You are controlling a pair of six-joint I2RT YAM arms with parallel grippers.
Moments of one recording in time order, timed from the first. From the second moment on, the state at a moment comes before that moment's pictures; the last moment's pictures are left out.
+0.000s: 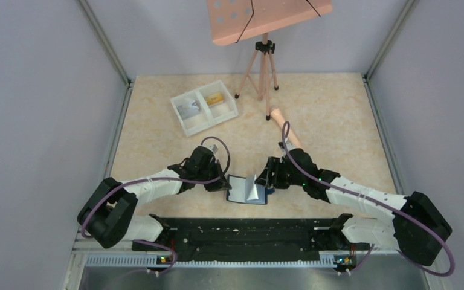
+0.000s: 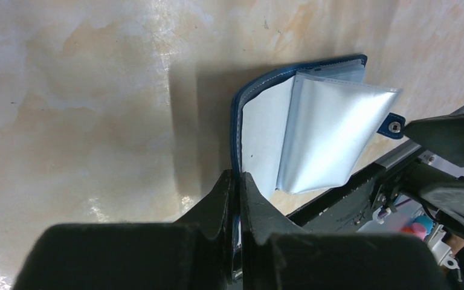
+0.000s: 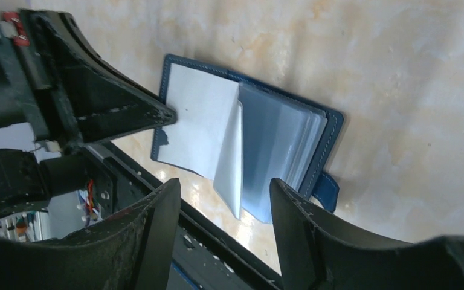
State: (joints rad) left arm -0.64 1.33 0.54 -0.11 0.28 -0.86; right arm 0.76 1.10 0.50 -0.04 -0.15 0.81
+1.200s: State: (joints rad) left arm -0.63 1.35 0.53 0.00 0.32 -0.90; right arm 0.85 1.32 0.46 0.17 -0.20 0.88
